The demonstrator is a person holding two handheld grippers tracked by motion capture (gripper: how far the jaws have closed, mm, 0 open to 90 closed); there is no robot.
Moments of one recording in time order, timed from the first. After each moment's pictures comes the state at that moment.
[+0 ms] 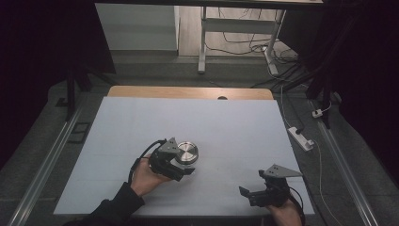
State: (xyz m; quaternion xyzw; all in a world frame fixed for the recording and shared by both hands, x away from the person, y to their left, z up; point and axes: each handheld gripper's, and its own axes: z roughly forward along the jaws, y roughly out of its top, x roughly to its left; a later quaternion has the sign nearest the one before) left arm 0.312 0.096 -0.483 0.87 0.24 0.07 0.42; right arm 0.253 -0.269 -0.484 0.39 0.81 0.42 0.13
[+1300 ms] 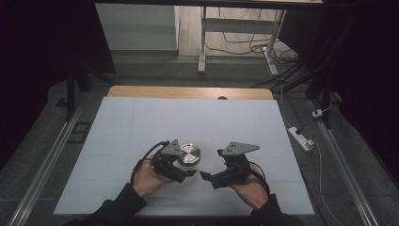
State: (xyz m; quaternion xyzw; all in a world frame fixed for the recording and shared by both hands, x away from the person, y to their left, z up) left arm 0.310 0.089 -0.486 0.88 0.23 0.07 0.42; right arm 0.292 -0.156 -0.443 0.27 0.84 0.46 0.09
